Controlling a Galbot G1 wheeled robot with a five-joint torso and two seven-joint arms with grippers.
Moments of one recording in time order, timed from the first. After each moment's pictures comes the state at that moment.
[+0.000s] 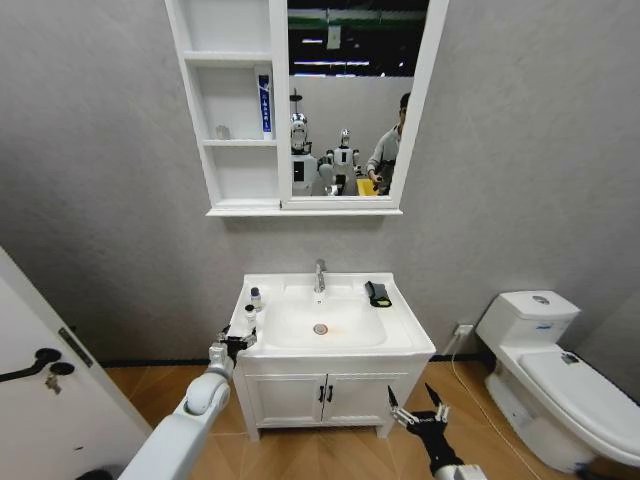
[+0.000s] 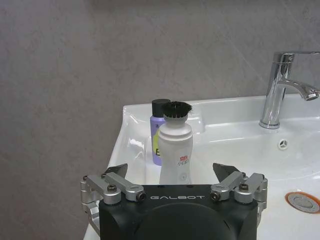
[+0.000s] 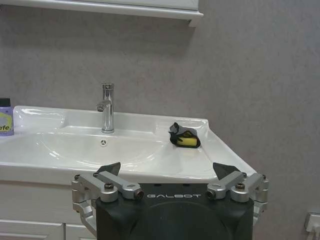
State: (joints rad) left arm 0.97 -1.15 -0.18 -1.52 -0.44 0.17 -0.22; right arm -1.86 1.27 0.57 2.02 0.19 0.21 0.10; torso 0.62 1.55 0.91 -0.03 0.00
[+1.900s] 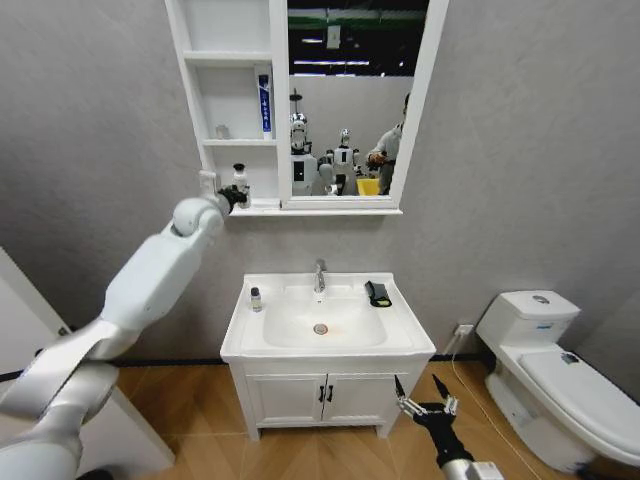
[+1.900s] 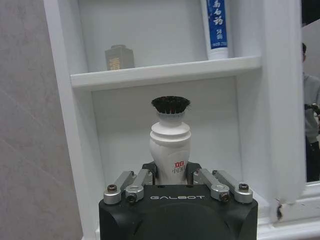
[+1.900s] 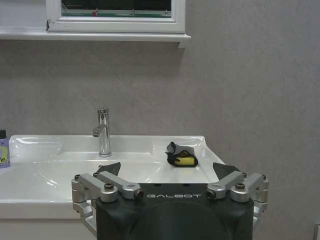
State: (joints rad) left arm -0.18 -1.07 0.15 -1.17 -0.83 0.58 -0.27; right arm -1.86 1.28 0.61 2.06 0.27 0.25 0.07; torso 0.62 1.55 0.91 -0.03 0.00
